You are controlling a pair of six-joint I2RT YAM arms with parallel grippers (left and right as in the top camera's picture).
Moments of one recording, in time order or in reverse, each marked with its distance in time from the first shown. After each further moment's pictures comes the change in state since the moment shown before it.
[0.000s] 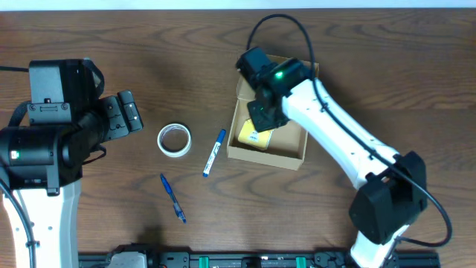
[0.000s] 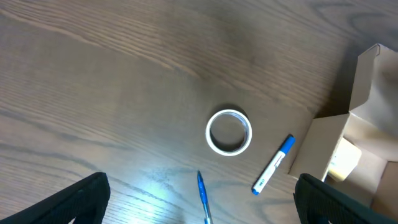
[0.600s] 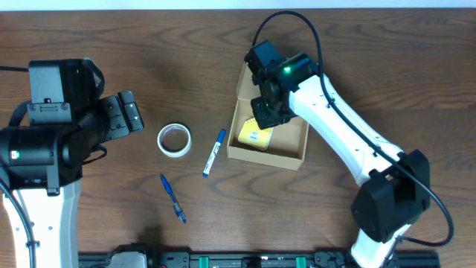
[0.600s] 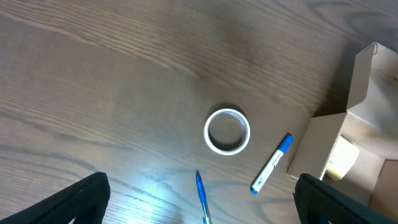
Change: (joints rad) left arm 0.000 0.000 0.000 -0.001 0.006 0.000; right arm -0.027 0.000 0.000 0.032 -0.050 -0.046
